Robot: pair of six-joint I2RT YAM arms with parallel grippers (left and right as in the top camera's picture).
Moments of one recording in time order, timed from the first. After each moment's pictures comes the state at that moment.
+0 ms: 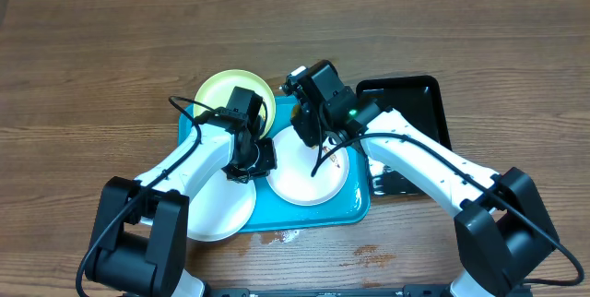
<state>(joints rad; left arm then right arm) -0.31 1.72 0.97 -0.74 0.24 -0.48 0.67 1.81 1.32 -0.51 -0.05 0.02</state>
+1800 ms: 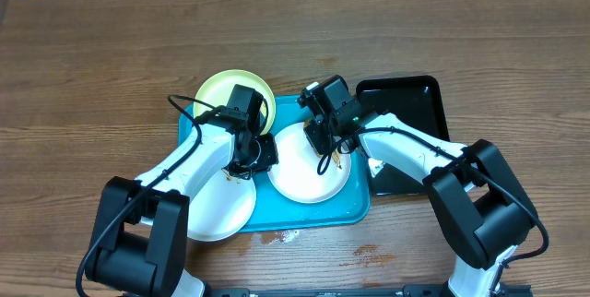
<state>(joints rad) -0.31 1.72 0.97 -0.68 0.24 -0.52 0.59 1.94 1.16 -0.32 -0.10 0.04</state>
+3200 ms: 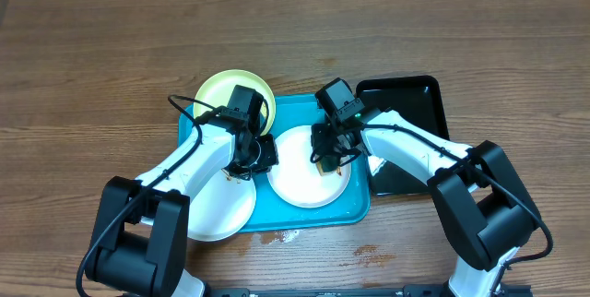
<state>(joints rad) -0.31 1.72 0.97 -0.68 0.23 -0.53 0.59 1.93 1.19 -0.53 -0.20 0.54</state>
